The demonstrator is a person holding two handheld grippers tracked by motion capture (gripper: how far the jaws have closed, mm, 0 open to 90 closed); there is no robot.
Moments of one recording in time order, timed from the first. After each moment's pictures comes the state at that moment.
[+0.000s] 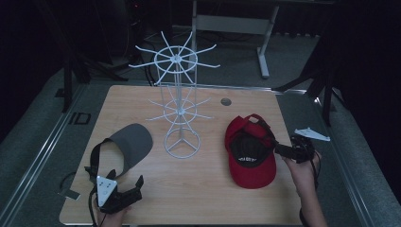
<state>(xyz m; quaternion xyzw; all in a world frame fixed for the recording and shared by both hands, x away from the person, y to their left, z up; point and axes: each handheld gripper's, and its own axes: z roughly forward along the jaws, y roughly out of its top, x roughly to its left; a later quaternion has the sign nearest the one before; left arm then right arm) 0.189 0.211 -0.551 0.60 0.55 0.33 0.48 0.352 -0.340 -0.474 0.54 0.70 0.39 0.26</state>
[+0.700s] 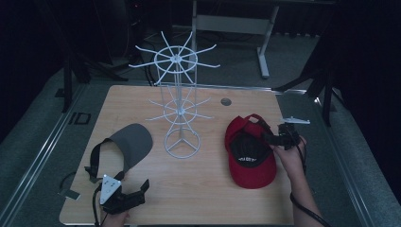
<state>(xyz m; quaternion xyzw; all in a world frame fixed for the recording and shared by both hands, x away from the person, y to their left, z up) 0.192 0.208 -0.554 0.63 0.53 0.27 0.49 0.414 -0.322 -0.498 0.56 0.73 0.34 0.21</state>
